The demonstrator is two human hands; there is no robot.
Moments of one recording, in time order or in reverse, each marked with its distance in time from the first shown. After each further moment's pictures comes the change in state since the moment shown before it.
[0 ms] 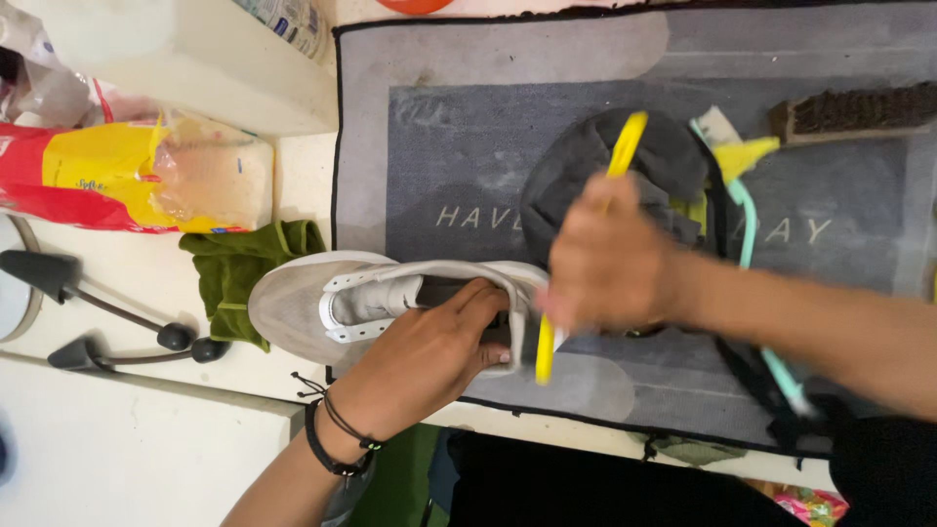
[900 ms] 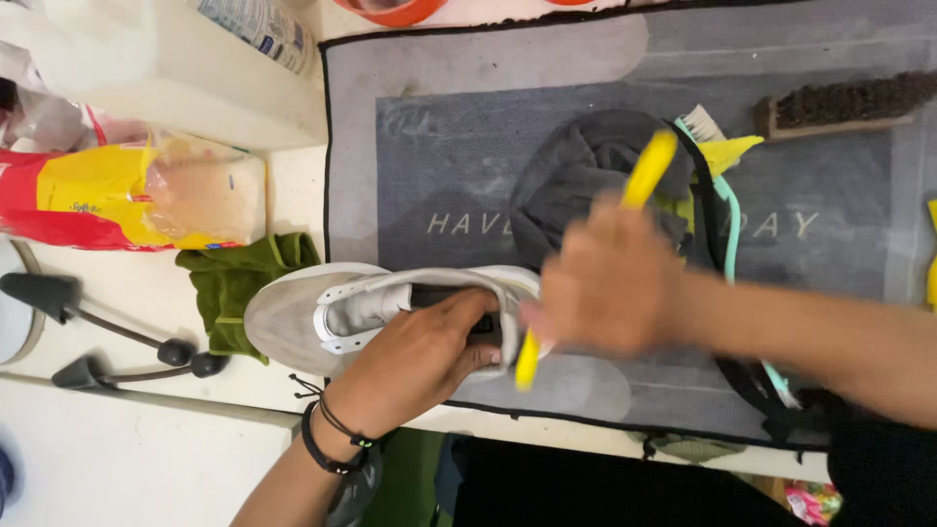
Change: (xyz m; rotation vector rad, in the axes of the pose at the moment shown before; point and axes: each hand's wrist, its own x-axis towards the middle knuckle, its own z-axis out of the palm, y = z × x) left_hand 0.002 -0.012 0.002 -0.111 -0.085 -0.029; right_hand 0.015 -0.028 -0.018 0.047 0.013 -0.001
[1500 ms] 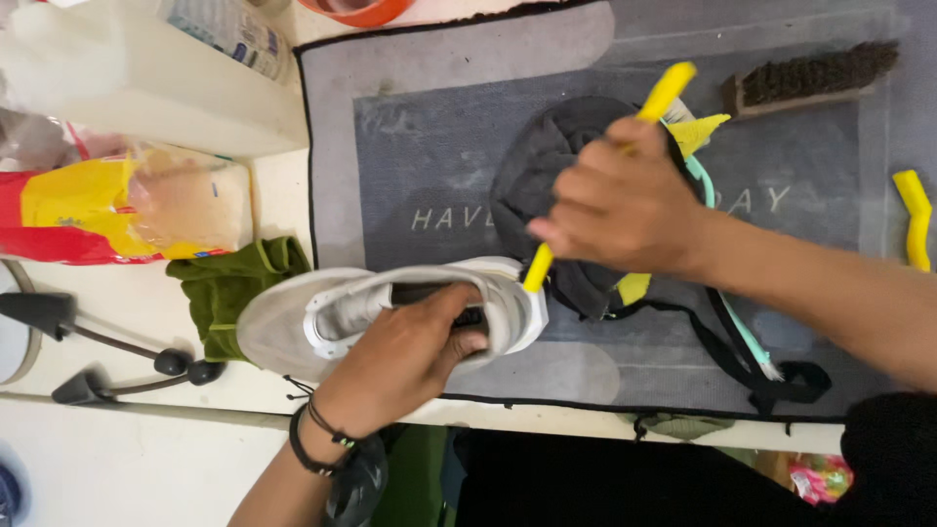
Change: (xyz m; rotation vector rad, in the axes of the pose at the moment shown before) left_hand -0.003 0.012 -0.006 0.005 0.009 -0.037; right_hand -0.033 -0.001 -0.005 -0.021 0.001 0.117
